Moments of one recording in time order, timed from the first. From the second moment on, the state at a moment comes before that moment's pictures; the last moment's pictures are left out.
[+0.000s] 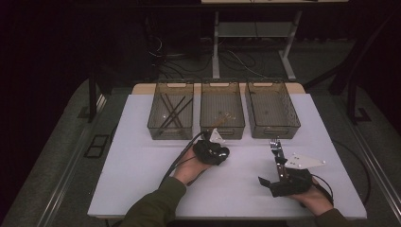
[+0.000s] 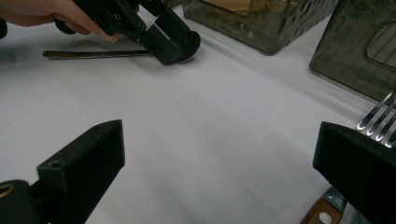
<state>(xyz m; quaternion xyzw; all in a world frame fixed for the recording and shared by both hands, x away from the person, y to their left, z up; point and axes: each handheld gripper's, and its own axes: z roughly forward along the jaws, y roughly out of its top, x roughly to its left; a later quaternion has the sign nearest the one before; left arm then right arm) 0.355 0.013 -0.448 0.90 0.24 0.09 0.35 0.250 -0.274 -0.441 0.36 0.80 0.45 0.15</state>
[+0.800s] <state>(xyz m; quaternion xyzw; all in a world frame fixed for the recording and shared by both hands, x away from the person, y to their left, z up) 0.356 0.017 -0.439 0.90 0.22 0.05 0.38 0.250 -0.274 -0.441 0.36 0.80 0.46 0.15</state>
